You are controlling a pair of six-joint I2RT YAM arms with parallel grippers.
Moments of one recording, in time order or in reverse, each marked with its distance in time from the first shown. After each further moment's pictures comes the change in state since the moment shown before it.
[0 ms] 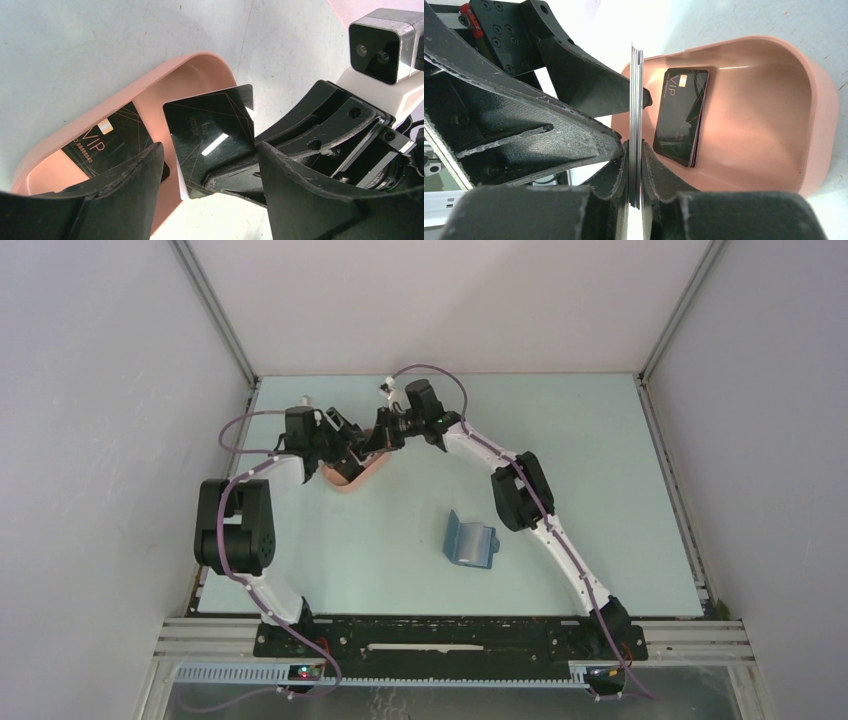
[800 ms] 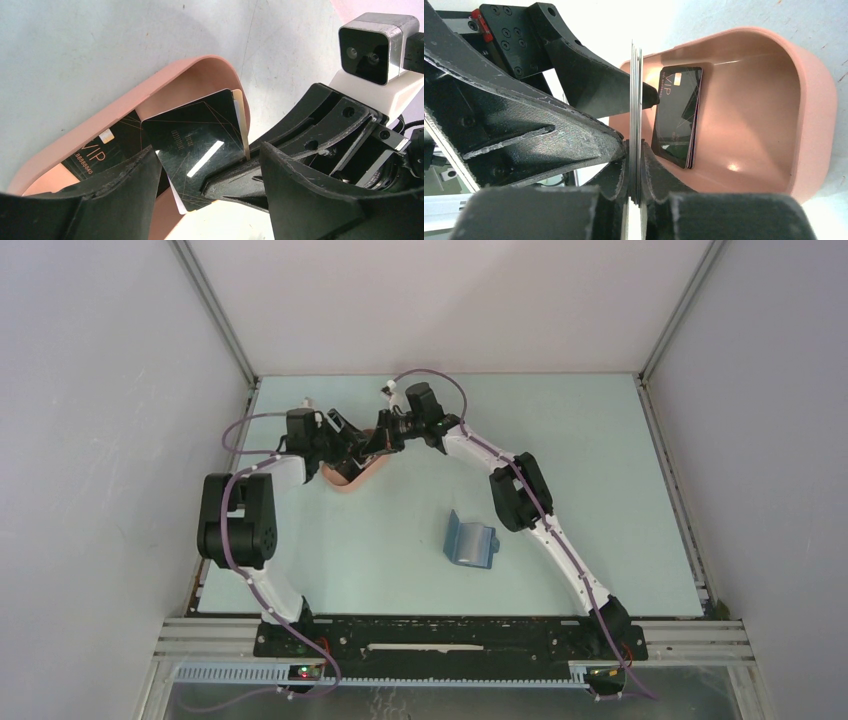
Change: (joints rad) left arm 0.005 0.045 -0.005 0.051 0.026 -0.008; right arm 0.002 0.026 0.000 0.039 -0.008 0.071
